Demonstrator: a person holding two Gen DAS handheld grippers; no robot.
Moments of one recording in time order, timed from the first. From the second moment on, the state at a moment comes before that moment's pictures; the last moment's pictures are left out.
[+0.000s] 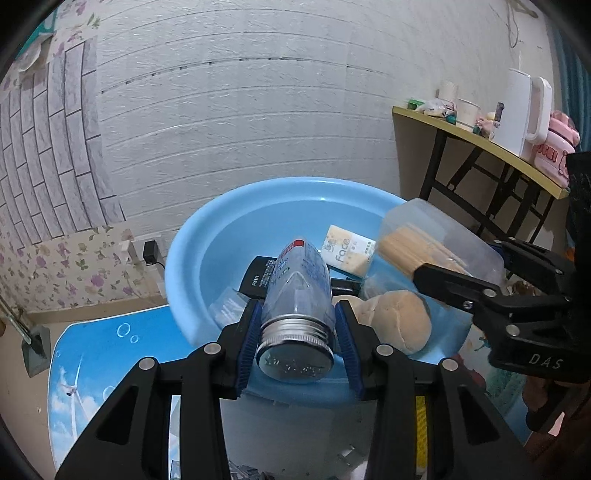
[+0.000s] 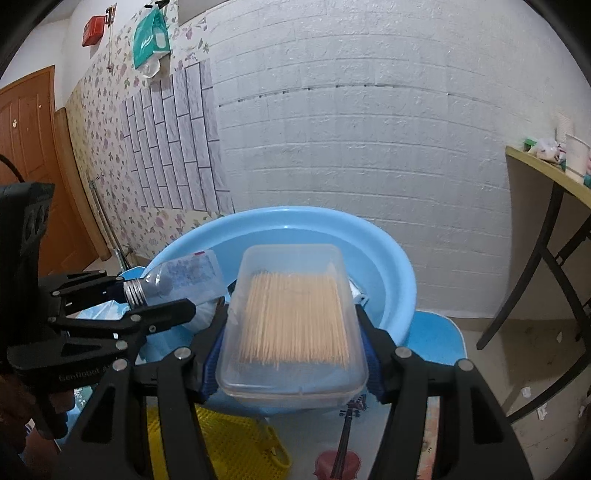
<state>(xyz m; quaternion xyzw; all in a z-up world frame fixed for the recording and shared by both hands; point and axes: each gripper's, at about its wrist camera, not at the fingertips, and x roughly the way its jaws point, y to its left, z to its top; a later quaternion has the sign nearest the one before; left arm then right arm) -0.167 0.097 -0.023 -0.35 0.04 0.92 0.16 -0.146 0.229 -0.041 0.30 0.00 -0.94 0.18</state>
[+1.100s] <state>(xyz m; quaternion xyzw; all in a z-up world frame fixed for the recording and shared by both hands) -0.082 0.066 0.003 -0.33 0.00 0.94 0.13 -0.079 0.246 -0.012 0.31 -0.03 -0.94 0.13</state>
